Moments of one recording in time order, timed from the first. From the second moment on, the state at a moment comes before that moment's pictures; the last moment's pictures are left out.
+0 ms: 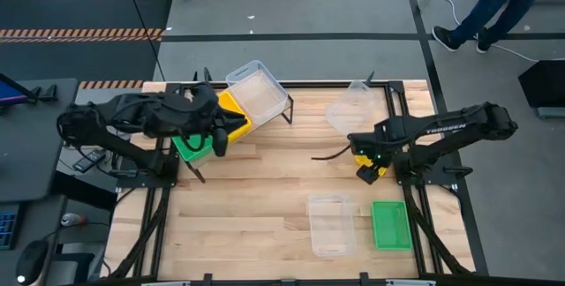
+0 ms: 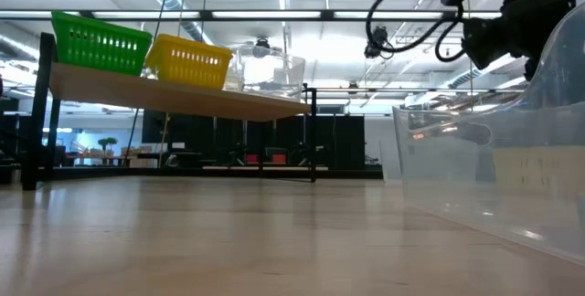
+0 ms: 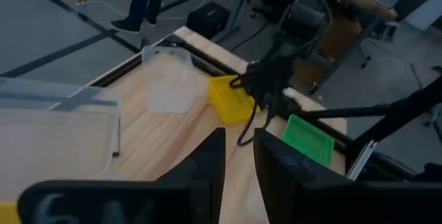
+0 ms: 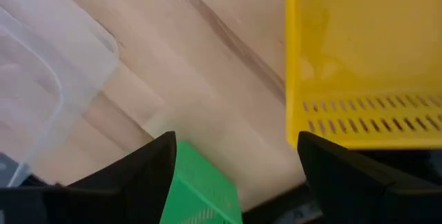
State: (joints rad) left arm -0.17 1.23 1.63 -0.82 -0.45 -0.56; right arm 0.04 1.14 0.84 -1.20 -0.21 0.84
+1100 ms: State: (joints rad) left arm -0.20 1.31 1.63 -0.65 -0.53 -0.79; right arm -0.52 1.49 1.03 -0.94 0.02 0.17
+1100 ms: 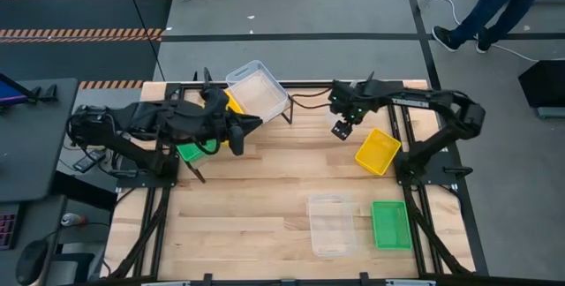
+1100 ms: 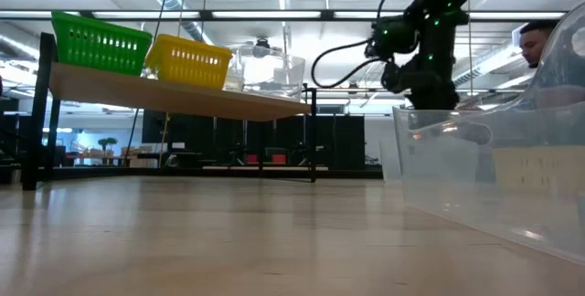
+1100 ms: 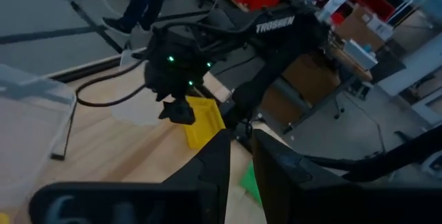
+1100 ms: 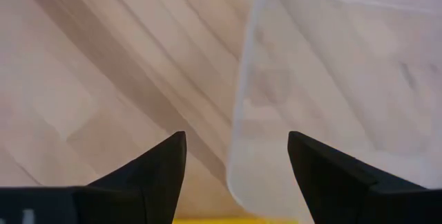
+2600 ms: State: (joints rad) left arm -0.27 1.35 1.63 -0.65 -0.68 -0.84; right arm -0.42 1.37 1.60 -0.89 -0.06 -0.57
